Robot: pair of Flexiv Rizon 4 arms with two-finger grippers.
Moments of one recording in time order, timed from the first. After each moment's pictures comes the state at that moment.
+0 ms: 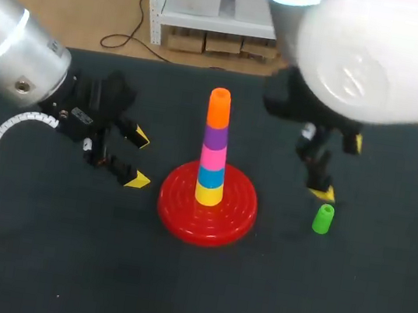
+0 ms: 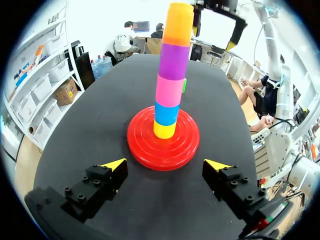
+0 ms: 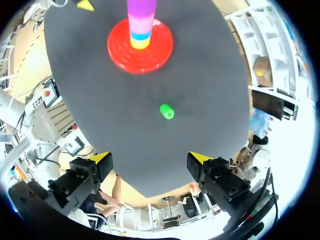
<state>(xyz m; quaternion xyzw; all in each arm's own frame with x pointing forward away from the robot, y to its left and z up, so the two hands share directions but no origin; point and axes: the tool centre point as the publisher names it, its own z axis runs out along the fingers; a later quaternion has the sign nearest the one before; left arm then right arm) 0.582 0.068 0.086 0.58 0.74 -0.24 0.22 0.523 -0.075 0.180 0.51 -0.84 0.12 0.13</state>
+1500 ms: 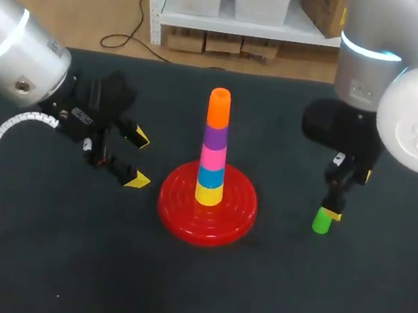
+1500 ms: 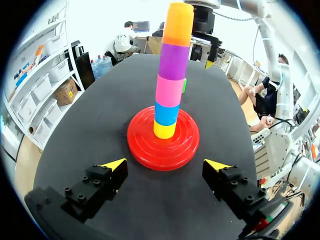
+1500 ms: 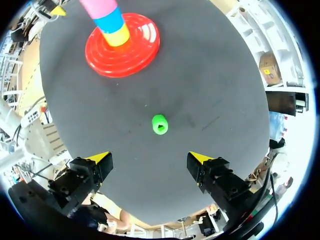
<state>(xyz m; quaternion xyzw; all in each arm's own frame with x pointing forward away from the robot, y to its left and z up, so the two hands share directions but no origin) 0.582 0.068 0.086 0.58 0.74 -0.24 0.22 0.556 -0.103 0.100 0.48 -0.87 0.02 0.07</state>
